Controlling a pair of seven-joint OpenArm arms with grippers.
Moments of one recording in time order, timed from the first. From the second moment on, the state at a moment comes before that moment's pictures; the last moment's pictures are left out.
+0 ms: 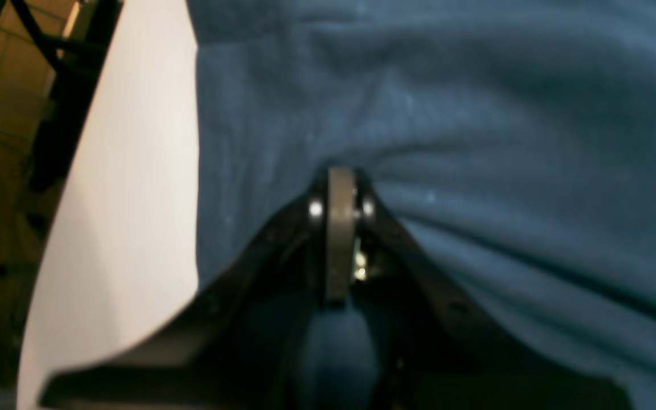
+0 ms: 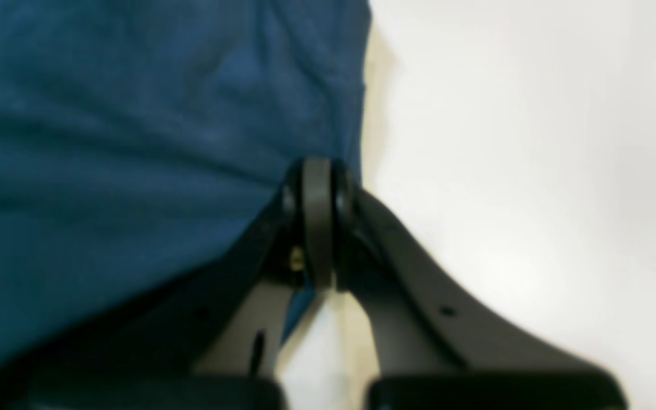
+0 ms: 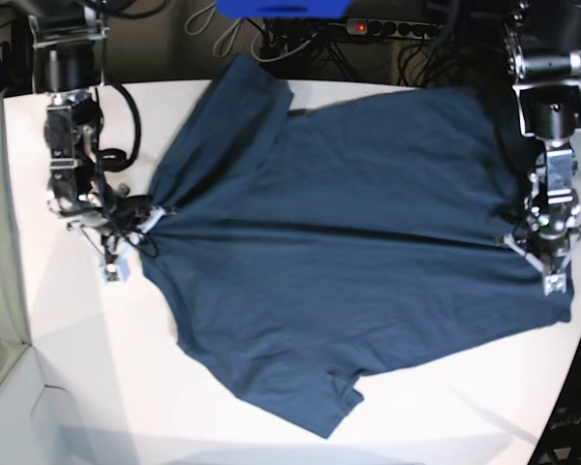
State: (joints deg) left arm -18.6 -24.0 -5.3 46.1 -2.5 0.1 20.4; right arm 5.0 16.3 0.6 76.6 15.0 11.0 -43.7
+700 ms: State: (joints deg) left arm -7.8 -20.9 -2.8 78.0 -8.7 0.0 38.0; right arm 2.0 15.4 6.6 93.2 13.4 10.4 -48.7
